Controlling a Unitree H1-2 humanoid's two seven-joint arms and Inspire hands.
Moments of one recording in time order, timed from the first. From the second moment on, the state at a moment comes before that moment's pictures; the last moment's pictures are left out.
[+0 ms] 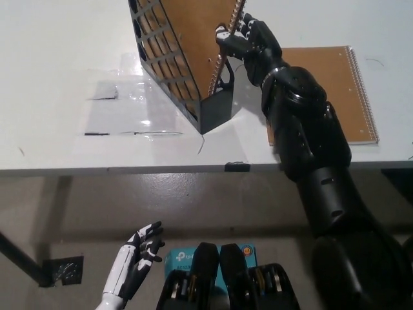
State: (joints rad) left_arm -0.04 0.08 -0.08 0.31 0.21 -0.33 0.00; right_arm -1.10 0.10 -0.19 0.78 0.14 0.30 -0.06
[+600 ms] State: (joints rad) left_arm -0.05 0.08 -0.09 0.31 0.21 -0.33 -0.01; right_arm -1.25 0.02 -0.06 0.43 0.14 0.25 0.11
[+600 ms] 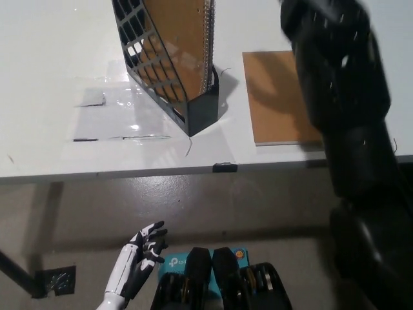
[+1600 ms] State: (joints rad) left_arm -0.05 0.09 -0.11 0.31 0.19 -0.34 -0.02; right_arm -1.20 -0.06 0.08 0.61 0.01 0.13 0.14
